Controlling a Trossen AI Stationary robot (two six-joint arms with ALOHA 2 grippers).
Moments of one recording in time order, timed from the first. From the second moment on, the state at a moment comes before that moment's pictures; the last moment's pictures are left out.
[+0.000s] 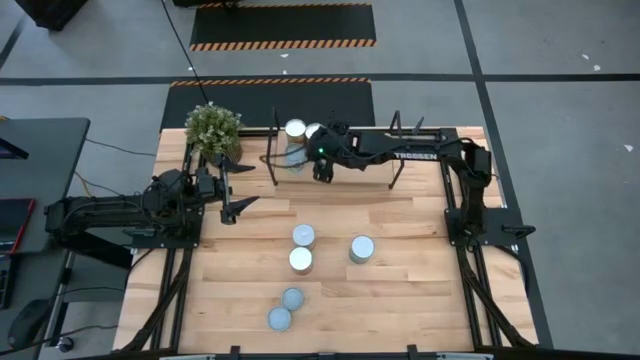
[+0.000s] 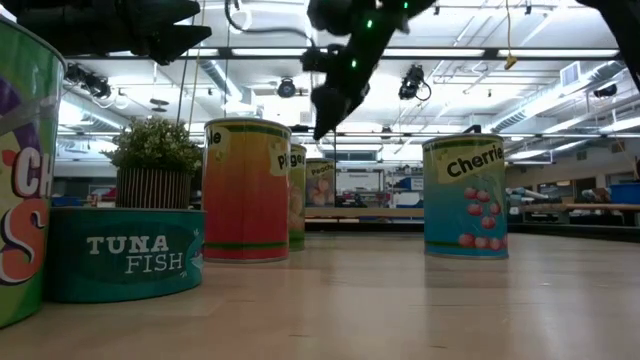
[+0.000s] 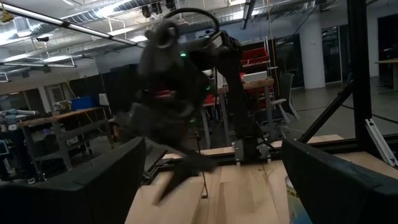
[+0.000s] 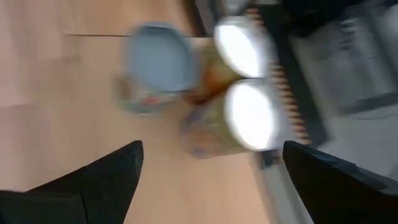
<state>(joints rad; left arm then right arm) 0.19 0.52 0.22 0.53 0.03 0.17 -0.22 1.90 1.67 -0.66 0.45 -0.16</state>
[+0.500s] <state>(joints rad) 0.19 0.52 0.22 0.49 0.03 0.17 0.02 1.88 1.63 -1.05 0.11 0.29</state>
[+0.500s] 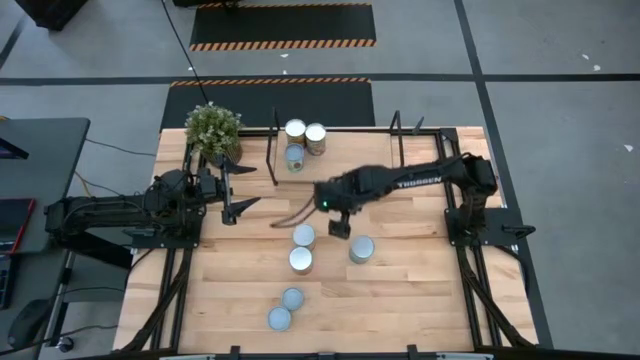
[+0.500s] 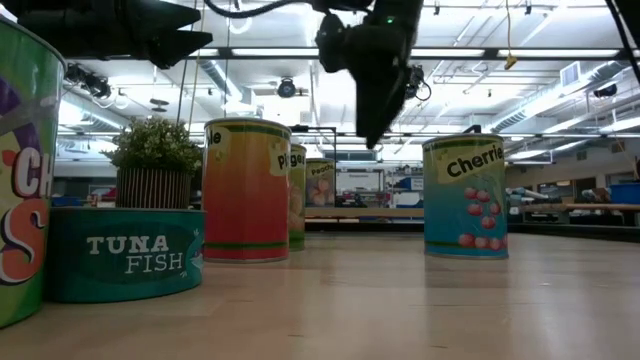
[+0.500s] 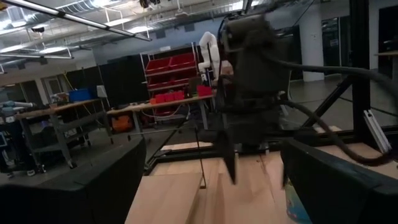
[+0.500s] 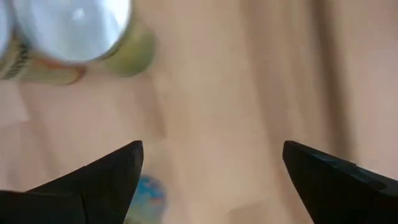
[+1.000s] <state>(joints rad) 0.19 0.52 0.22 0.49 0.03 0.14 0.12 1.88 1.47 -1.03 -0.02 0.69</state>
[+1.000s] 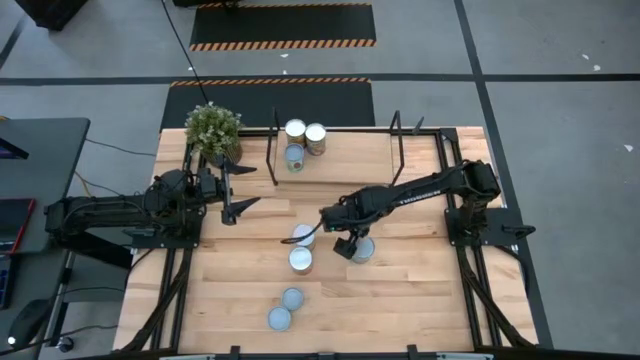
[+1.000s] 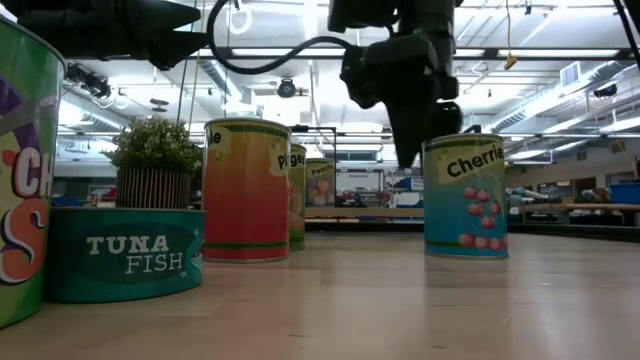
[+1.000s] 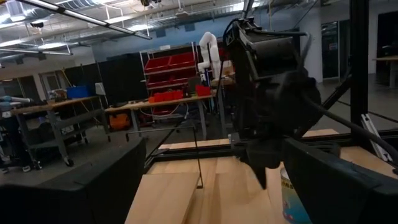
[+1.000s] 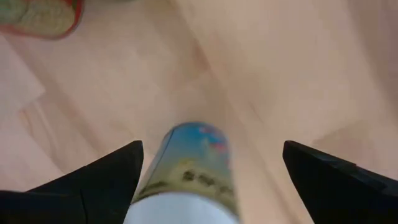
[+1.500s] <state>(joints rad) 0.19 0.52 0.22 0.49 0.03 0.13 0.18 1.89 1.46 -1.15 -0.05 0.84</state>
